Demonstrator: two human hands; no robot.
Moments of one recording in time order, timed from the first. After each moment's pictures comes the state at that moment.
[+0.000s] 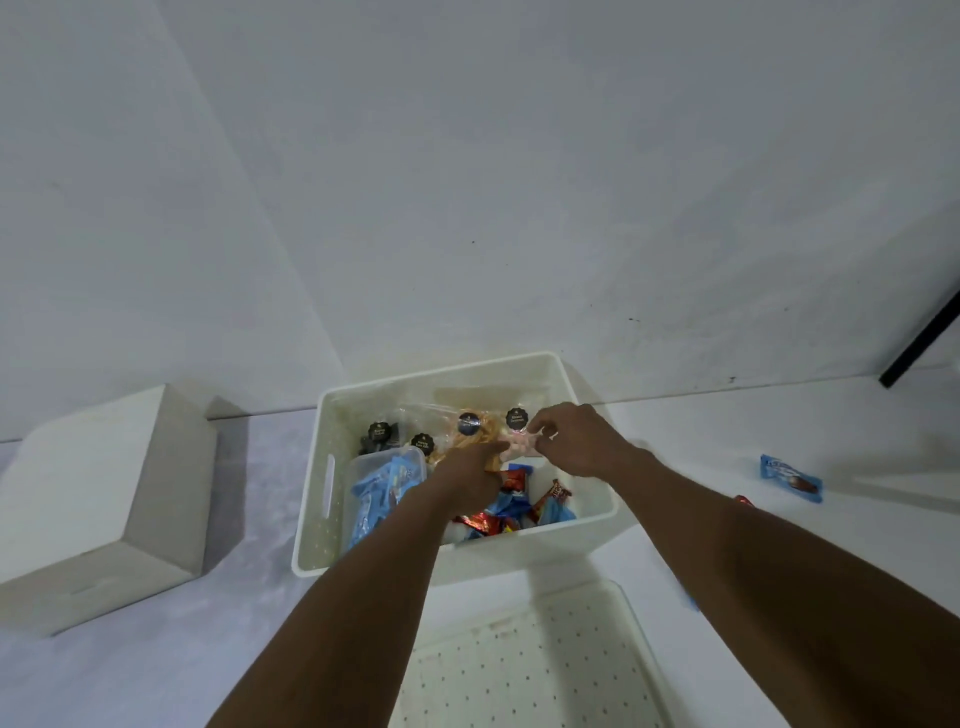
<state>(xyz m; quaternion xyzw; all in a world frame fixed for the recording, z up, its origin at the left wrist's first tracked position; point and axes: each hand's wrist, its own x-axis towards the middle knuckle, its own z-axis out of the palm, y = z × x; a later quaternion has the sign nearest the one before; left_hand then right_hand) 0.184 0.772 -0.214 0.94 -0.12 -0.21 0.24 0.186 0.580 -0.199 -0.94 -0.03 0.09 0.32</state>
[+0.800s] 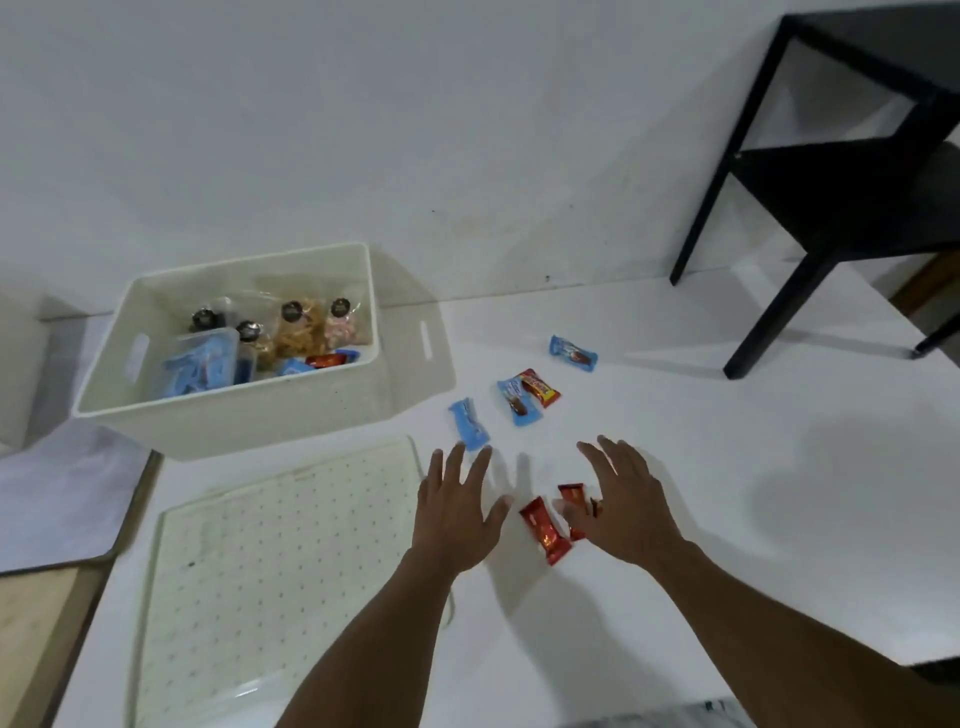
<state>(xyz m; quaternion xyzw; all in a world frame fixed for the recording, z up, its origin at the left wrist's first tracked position) -0.096 0.536 -0.309 0.97 -0.14 -0.11 0.14 -0.138 0.300 -0.311 -0.98 0.08 0.06 0.17</state>
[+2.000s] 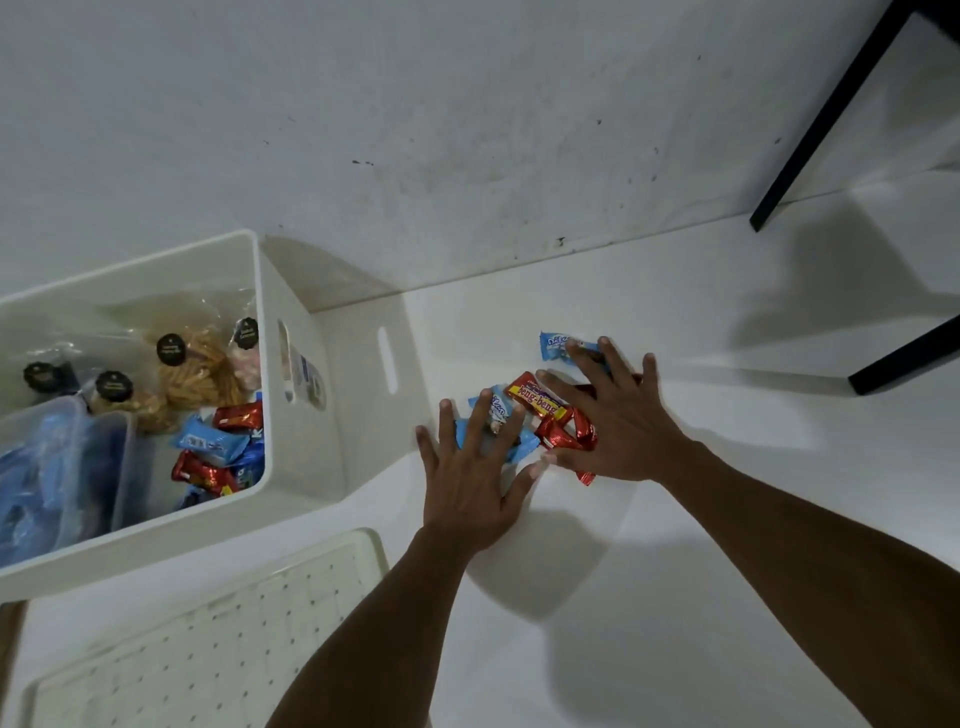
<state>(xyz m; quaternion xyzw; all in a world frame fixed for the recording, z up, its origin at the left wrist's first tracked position) 0.095 0.472 -0.407 0.97 -0.20 -0.11 0.07 0.106 0.239 -0.405 -0.99 -0.09 0.07 0.04</state>
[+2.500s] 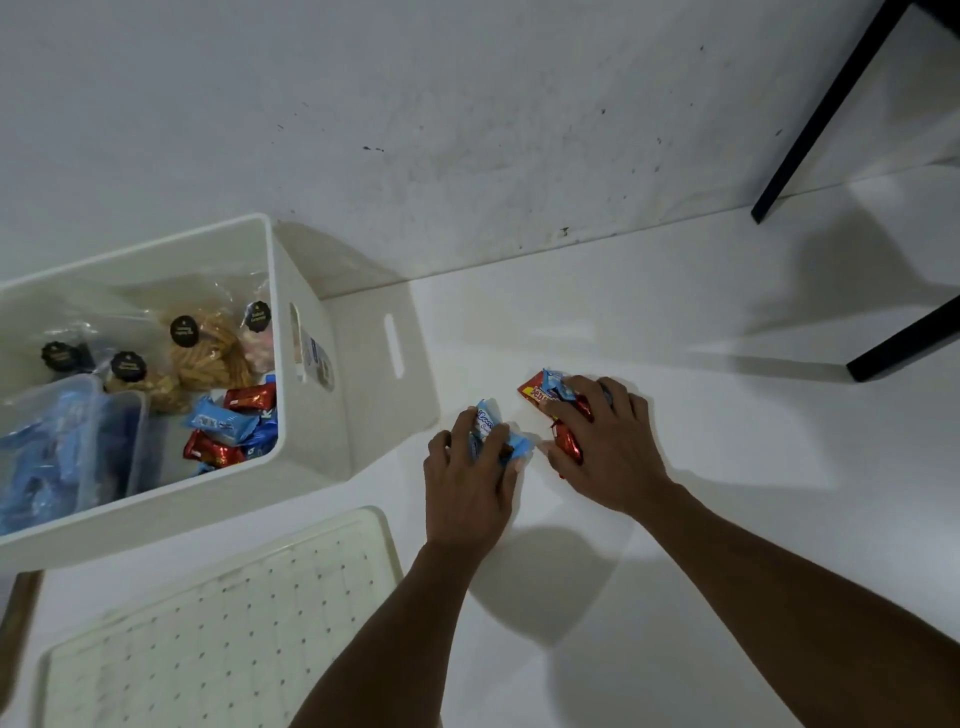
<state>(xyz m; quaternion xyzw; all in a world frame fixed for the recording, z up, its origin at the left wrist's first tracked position) 0.062 0.483 -0.418 0.98 -0.16 0.01 0.12 0.057 0.276 -0.410 -0.99 -0.05 -0.05 0.10</state>
